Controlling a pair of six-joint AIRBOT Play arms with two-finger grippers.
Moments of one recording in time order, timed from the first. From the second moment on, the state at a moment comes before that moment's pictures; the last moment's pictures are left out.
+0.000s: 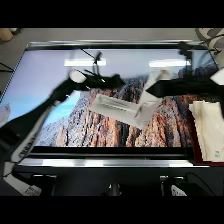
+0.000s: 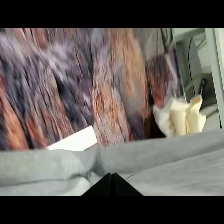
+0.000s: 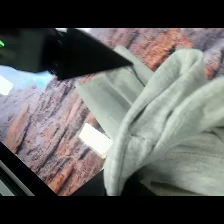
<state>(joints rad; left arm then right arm) -0.44 -1.75 1.71 0.58 -0.80 -1.42 0.02 -1.21 1.31 -0.76 1.21 1.07</state>
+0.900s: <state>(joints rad) -0.05 -1.06 1.69 0.90 -0.99 -1.39 0.02 -1.52 1.27 -0.92 1.18 1.08</state>
